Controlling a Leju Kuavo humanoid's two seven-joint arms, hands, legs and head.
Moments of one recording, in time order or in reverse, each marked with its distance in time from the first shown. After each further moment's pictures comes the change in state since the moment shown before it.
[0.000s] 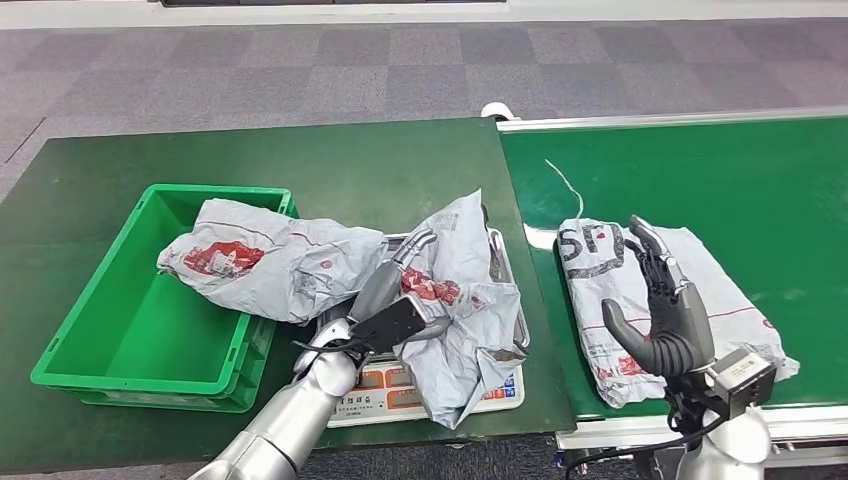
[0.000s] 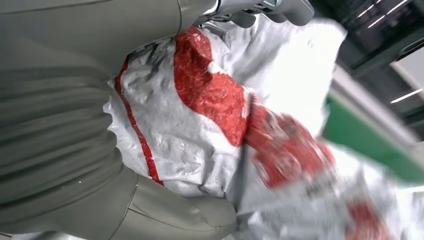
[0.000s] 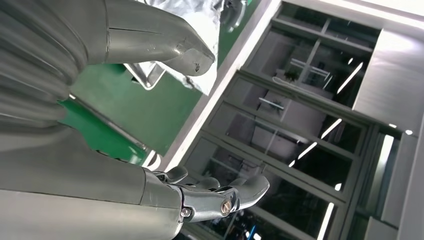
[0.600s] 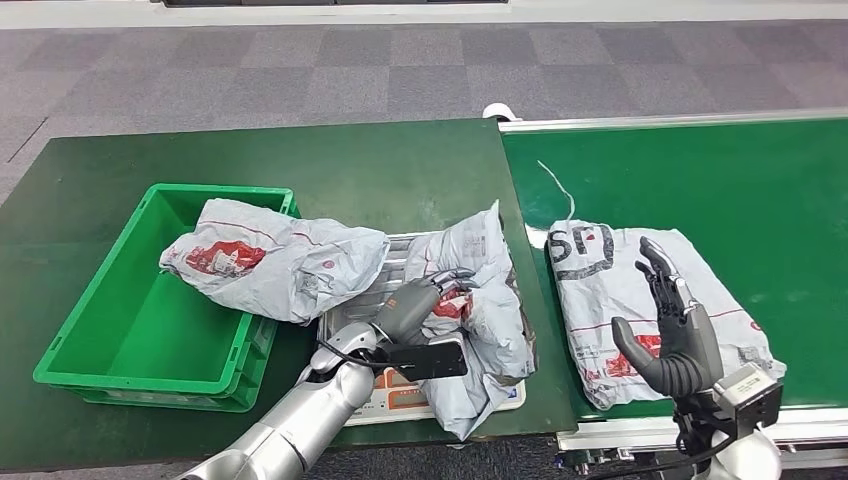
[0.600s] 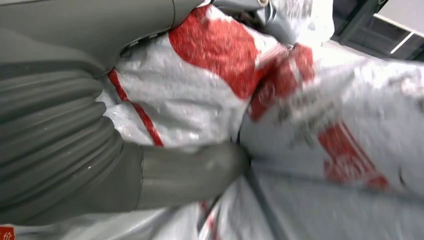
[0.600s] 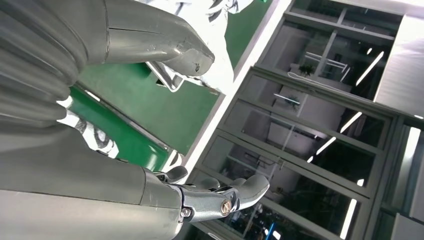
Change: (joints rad) left arm -0.051 -0.011 -0.112 0.116 -0.207 0.011 -0.020; right arm 0.062 0.003 -0.043 -0.005 0.000 0.000 0.000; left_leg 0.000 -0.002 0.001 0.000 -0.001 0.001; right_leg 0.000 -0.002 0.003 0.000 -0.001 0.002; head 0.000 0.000
